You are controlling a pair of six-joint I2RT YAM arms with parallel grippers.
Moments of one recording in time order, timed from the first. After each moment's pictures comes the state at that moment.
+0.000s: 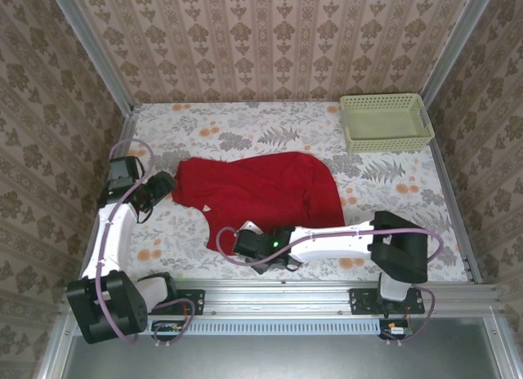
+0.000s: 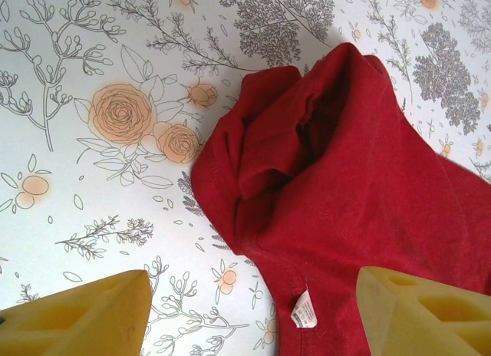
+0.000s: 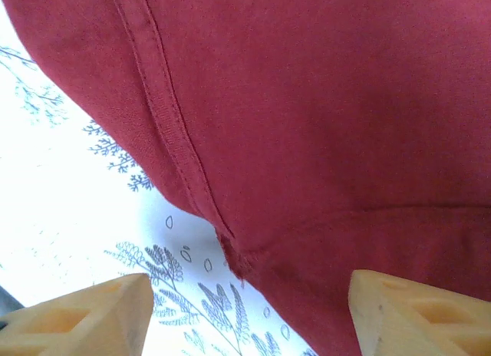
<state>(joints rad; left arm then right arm) 0.15 1.11 0.81 -0.64 0.23 -0.51 1.26 1.75 1.10 -0.61 0.33 0.40</state>
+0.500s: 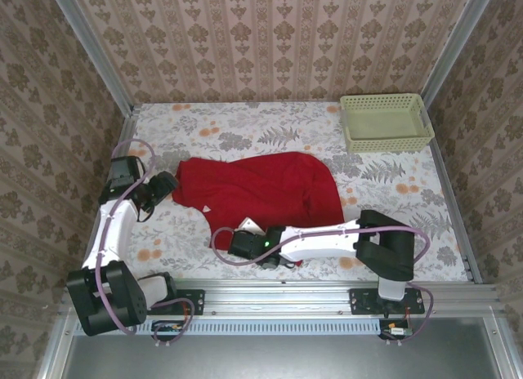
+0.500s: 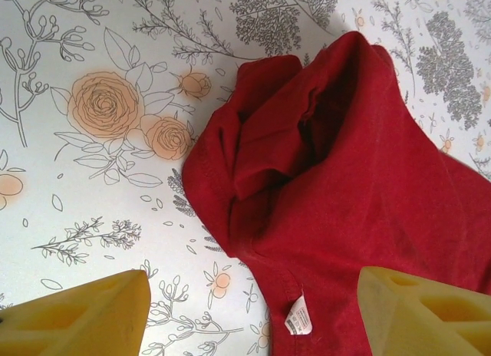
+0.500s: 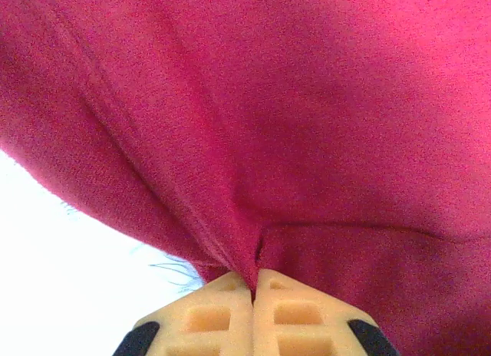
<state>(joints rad) 0.15 1.16 0.80 -0.62 0.27 -0.52 1.26 1.77 1.15 -0.70 0.52 0.39</state>
